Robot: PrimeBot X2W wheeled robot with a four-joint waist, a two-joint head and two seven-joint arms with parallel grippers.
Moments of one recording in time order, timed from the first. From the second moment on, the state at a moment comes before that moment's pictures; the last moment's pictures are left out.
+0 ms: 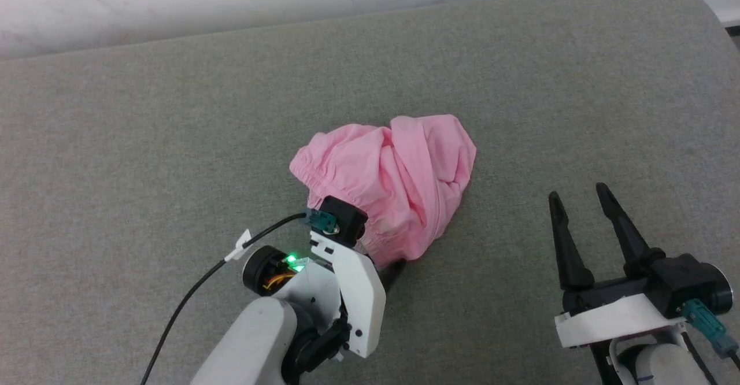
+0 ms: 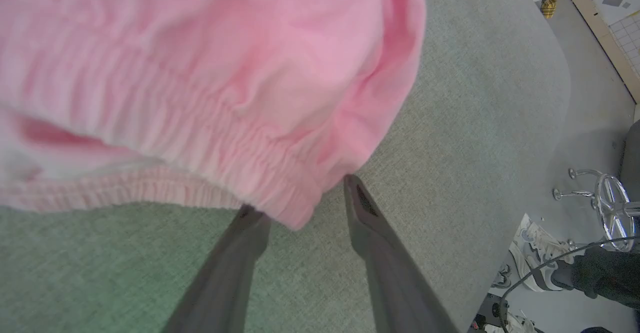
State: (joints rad) left arm -0.30 0.14 -0.48 0.09 -0.46 -0.10 0.62; right arm -0.04 -0.05 0.04 0.02 0.09 0.13 -0.26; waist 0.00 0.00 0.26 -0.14
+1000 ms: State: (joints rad) left arm 0.00 0.22 -0.16 0.03 -0.50 0.08 0.23; right arm 0.00 -0.05 0.00 0.15 0.05 0.13 -0.26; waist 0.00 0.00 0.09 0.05
